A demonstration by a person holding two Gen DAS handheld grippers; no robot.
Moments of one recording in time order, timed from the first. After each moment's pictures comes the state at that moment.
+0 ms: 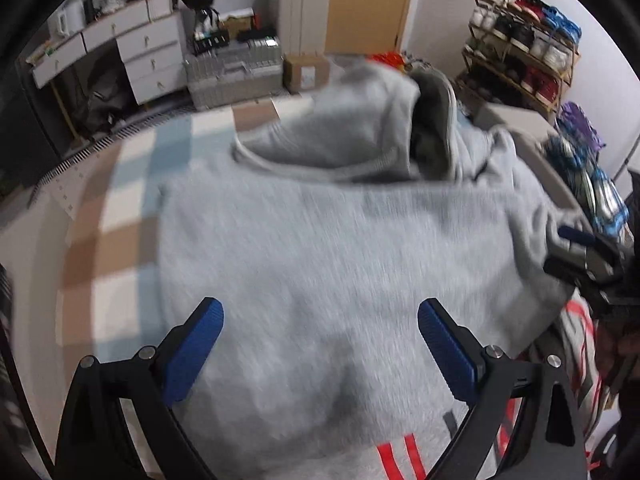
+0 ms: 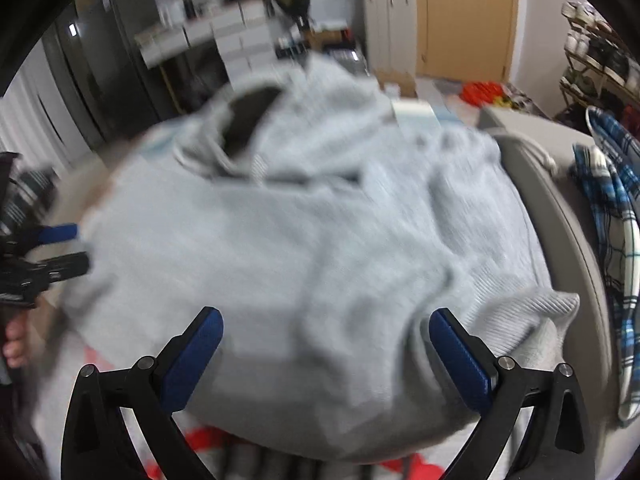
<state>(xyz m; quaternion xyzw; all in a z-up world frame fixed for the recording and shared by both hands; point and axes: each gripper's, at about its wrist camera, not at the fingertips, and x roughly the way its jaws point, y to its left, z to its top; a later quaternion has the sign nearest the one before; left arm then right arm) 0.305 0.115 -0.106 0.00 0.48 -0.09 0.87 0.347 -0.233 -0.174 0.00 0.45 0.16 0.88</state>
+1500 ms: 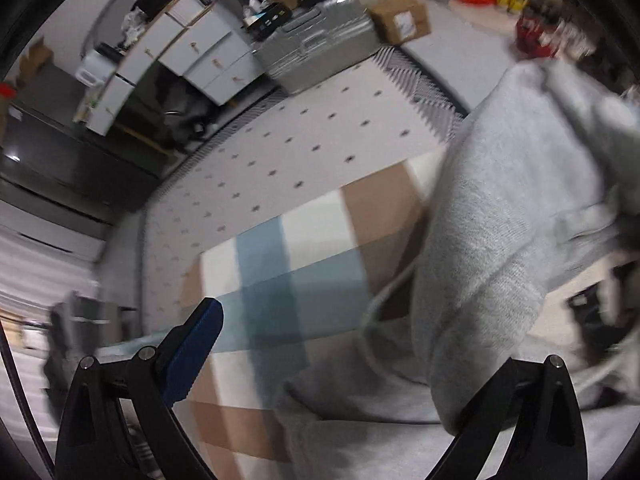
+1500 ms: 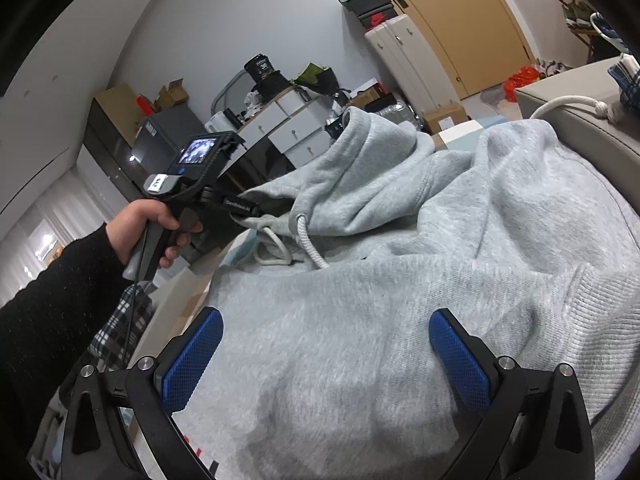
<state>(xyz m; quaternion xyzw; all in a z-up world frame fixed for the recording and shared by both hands) 0.504 0.119 -0.123 0.18 0.56 0.10 0.80 0.367 -0.254 -0.208 0.22 0.34 0.28 0.87</state>
